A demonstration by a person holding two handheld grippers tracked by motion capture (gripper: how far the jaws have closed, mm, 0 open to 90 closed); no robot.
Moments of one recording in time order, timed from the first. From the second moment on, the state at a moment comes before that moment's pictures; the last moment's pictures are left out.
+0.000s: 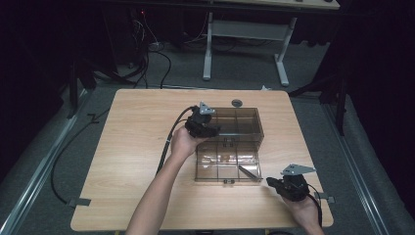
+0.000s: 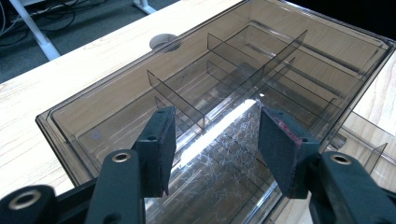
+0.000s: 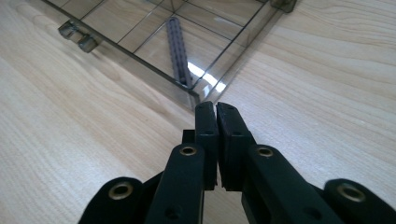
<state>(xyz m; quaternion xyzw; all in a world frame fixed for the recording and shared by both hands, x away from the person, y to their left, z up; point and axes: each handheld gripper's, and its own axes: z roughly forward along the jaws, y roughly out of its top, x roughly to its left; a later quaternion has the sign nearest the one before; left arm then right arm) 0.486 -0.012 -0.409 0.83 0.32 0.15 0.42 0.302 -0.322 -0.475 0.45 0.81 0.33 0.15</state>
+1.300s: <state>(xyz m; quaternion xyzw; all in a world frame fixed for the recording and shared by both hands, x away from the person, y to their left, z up) 0.486 -0.012 -0.408 0.84 0.32 0.15 0.42 0.321 -0.244 -0.485 0.40 0.85 0.35 0.07</state>
